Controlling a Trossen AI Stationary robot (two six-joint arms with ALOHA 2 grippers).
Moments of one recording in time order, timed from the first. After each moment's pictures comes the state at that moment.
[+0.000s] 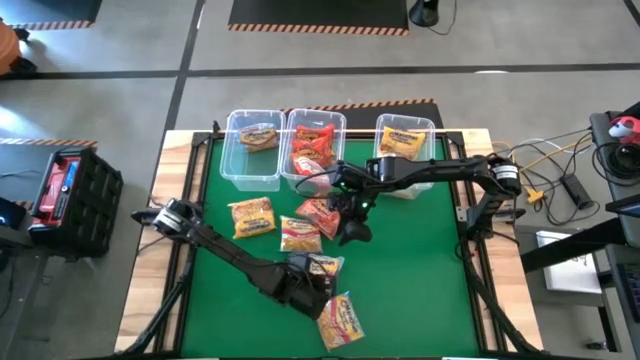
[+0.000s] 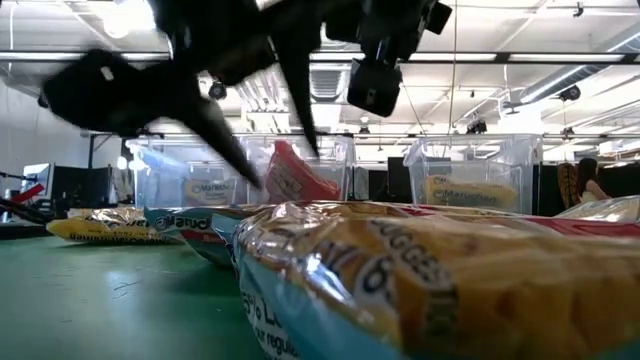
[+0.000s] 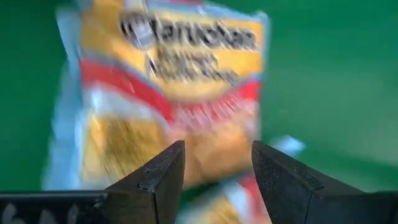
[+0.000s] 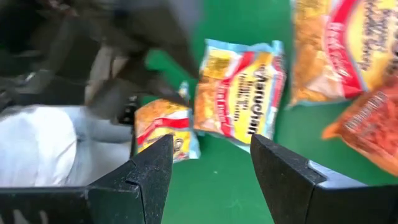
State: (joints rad) left arm -0.52 2.01 1.50 -0.68 -0.37 -1.98; right arm -0.11 1.74 1.45 -0.71 -0.73 0.12
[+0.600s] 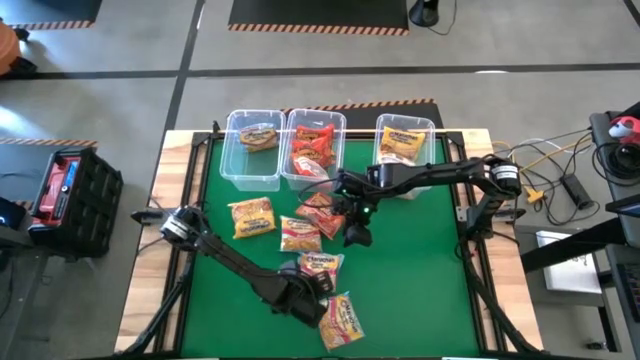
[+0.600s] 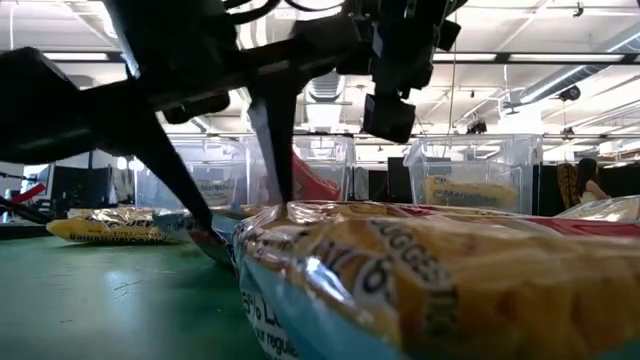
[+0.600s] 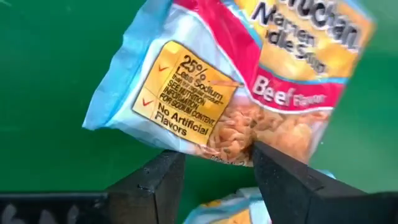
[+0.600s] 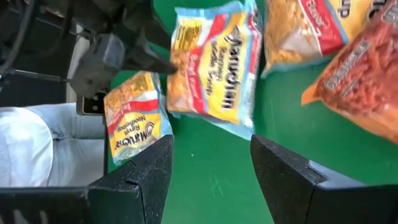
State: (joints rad) left arm -0.55 2.08 1.52 -0.74 -0.34 -2.42; right arm -0.11 1.74 1.34 -0.67 -0.65 0.14
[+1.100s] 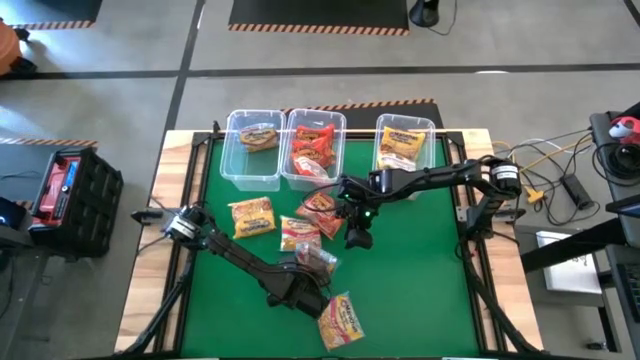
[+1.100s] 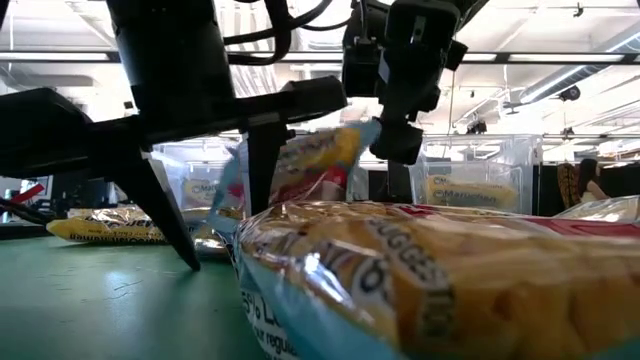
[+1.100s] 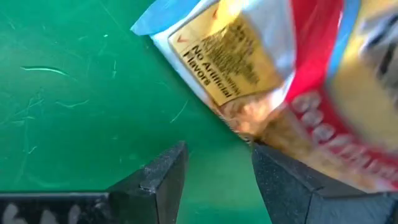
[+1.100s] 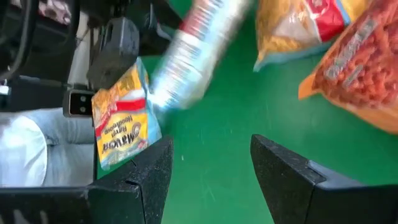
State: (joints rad) left arm -0.49 2.14 1.52 -0.85 -0.29 -2.40; right arm -0.11 1.74 1.22 -0.54 -0.65 0.17
